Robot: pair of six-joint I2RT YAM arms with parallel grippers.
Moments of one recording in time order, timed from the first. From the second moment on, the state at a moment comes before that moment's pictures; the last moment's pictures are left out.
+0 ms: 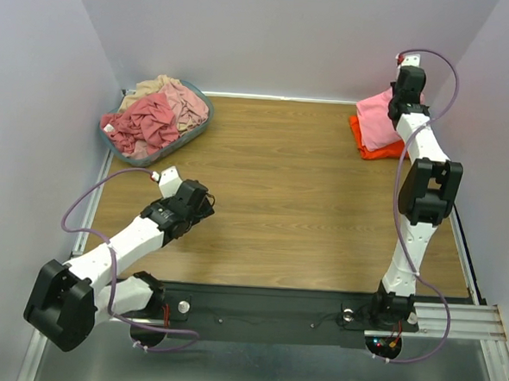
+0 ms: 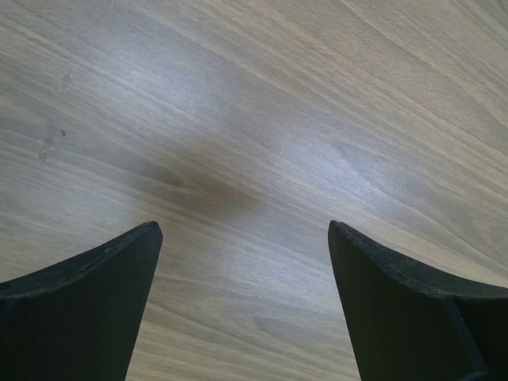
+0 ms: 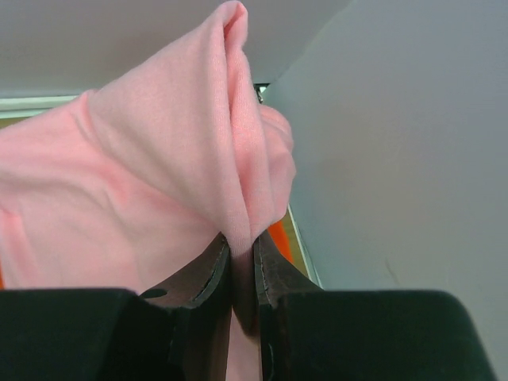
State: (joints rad) left arm -0.54 1.04 0.58 -0.48 -0.49 -0.93; right arm -0.05 2.18 1.98 -0.17 0.48 -0.32
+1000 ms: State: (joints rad) left arm -0.52 1.10 0.70 -0.49 -0.49 -0.90; right arm -0.09 2.04 1.82 -0.22 0.32 -0.03
